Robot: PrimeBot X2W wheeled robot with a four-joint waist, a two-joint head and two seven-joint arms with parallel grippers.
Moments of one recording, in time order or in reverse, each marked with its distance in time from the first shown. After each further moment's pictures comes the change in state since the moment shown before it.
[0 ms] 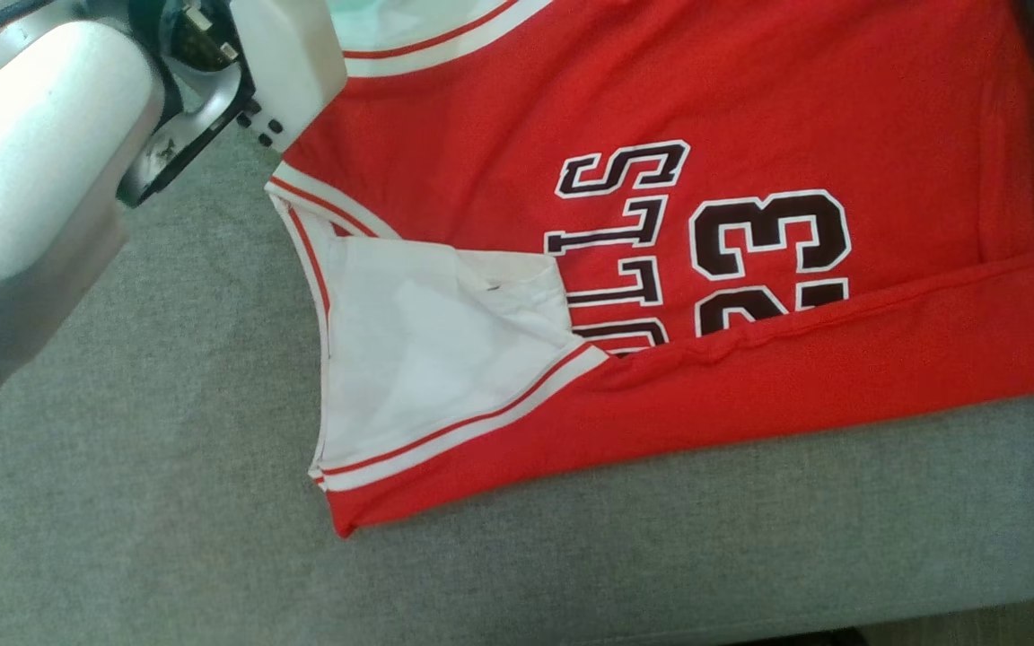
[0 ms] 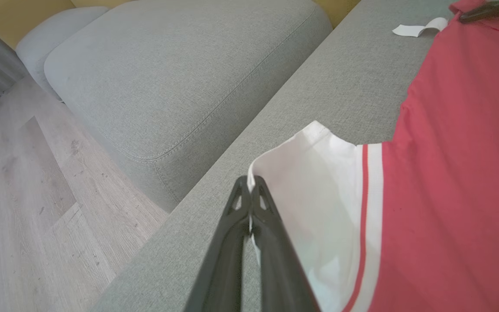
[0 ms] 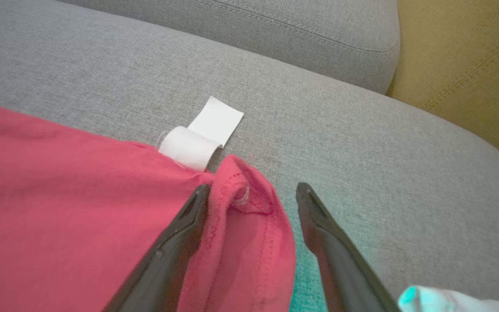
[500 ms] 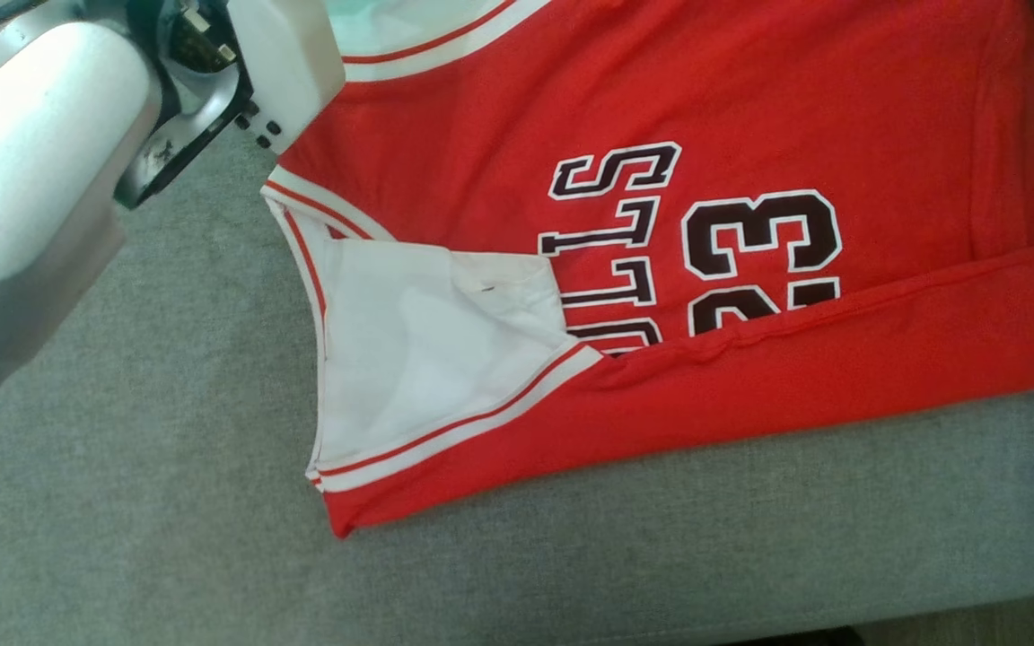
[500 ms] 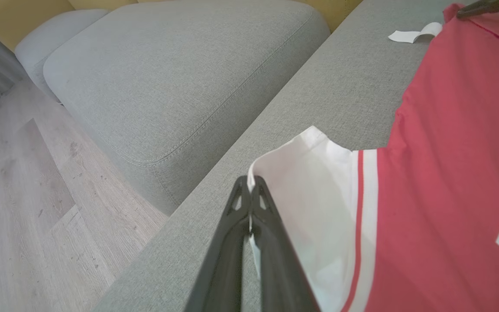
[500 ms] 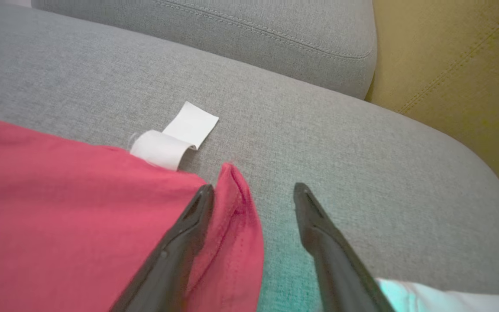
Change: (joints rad) left arm 0.000 0.006 -0.003 -0.006 -0.010 0.001 0.006; right arm -0.030 0.012 0.009 0.082 -0.016 0.000 -0.059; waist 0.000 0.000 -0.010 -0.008
